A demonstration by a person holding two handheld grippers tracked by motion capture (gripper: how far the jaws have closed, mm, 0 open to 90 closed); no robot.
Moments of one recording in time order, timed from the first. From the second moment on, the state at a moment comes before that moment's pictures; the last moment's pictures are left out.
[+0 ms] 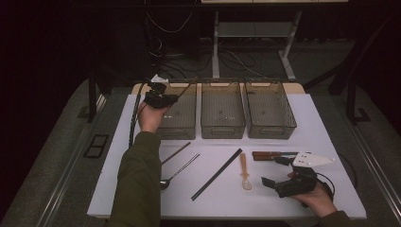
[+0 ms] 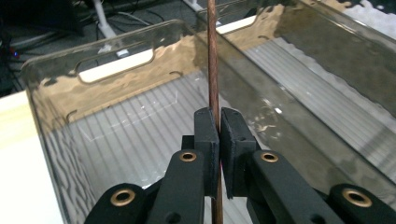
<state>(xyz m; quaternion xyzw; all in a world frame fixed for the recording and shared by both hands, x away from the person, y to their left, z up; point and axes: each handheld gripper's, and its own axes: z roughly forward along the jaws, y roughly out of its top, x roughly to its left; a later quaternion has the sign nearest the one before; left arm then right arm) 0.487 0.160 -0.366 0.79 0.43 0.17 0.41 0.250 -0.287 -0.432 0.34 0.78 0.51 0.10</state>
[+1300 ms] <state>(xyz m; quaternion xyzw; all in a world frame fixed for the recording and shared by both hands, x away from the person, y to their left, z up) 0.463 0.167 -0.355 0.81 0.39 0.13 0.42 0.252 -0.288 -0.433 0.34 0.78 0.51 0.10</state>
